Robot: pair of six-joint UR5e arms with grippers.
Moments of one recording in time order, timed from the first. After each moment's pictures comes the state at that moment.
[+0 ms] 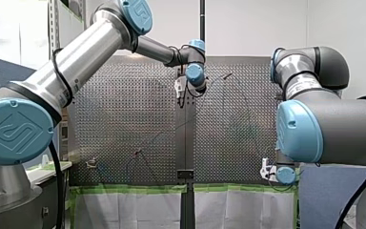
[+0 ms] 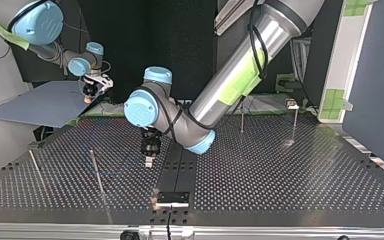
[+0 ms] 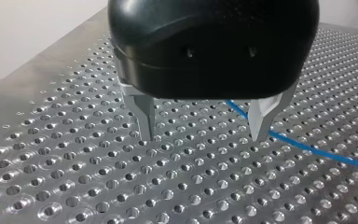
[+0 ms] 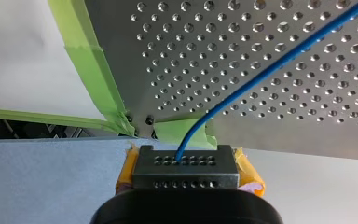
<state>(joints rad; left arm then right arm) -0.66 -2.29 -0.89 -3.20 -2.00 -1.74 1.62 -0.48 1.57 -0.84 1.63 1.61</state>
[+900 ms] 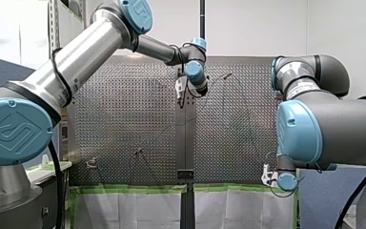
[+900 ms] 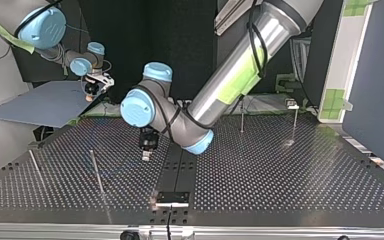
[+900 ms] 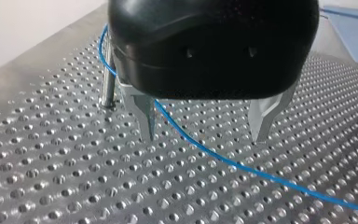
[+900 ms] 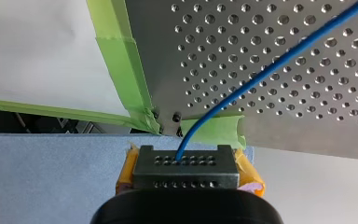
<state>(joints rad) -0.67 -2.29 -0.87 -3.30 -1.95 -1.77 1.61 -0.43 1.53 -0.84 1.63 1.60</state>
